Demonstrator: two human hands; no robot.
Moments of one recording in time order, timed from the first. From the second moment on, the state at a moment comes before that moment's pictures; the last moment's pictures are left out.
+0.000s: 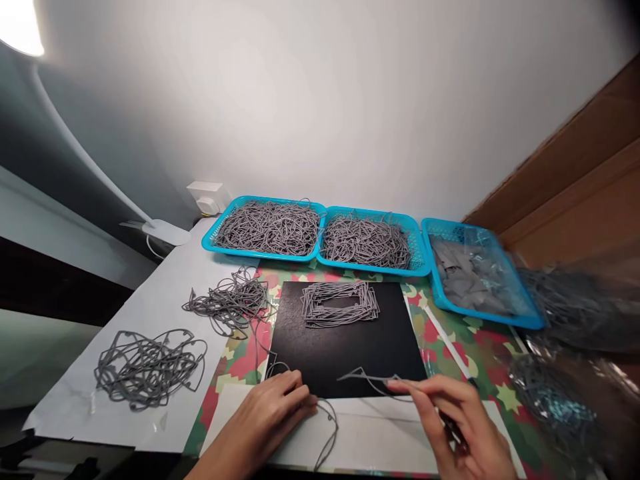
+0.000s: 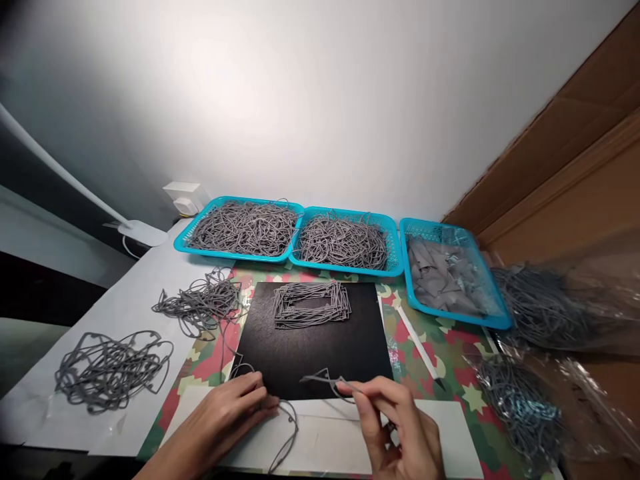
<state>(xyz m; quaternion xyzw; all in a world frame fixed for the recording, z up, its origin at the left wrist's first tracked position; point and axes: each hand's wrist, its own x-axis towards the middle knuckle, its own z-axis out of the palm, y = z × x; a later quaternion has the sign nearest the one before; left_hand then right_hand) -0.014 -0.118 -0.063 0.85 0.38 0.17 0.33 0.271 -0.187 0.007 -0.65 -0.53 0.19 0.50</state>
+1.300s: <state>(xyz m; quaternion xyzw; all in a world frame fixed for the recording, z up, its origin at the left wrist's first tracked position) 0.022 -0.073 -0.025 0.57 0.38 0.20 0.70 0.293 -0.160 -0.014 -0.64 -0.61 0.16 0.44</state>
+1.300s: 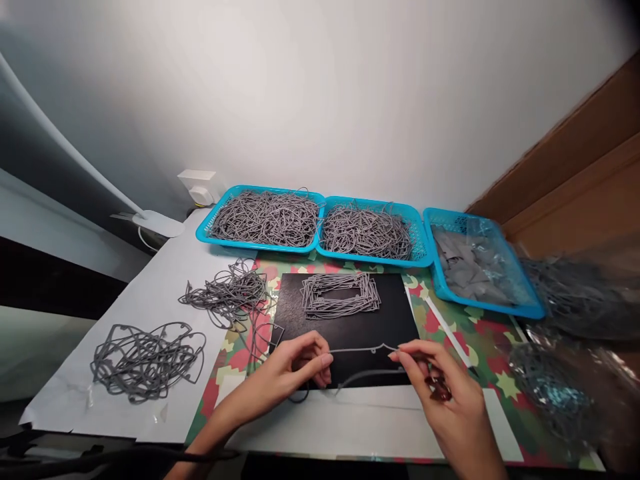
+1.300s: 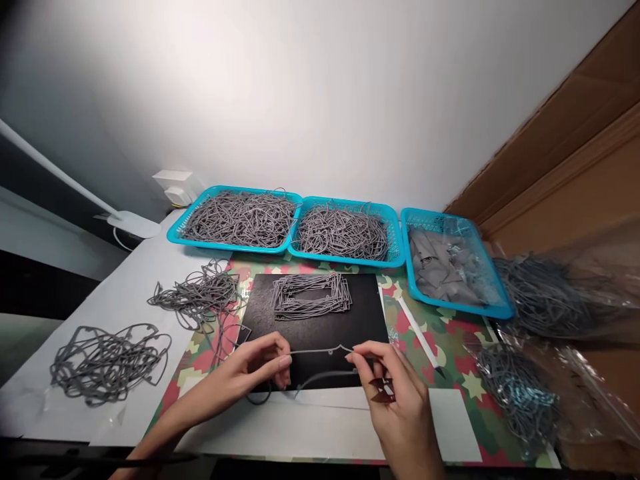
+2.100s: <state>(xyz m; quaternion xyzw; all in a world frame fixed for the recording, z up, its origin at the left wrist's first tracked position) 0.002 -0.065 -0.050 0.71 0.50 0.26 0.41 0.308 -0.133 -0.060 -0.68 -0.62 0.24 0.30</state>
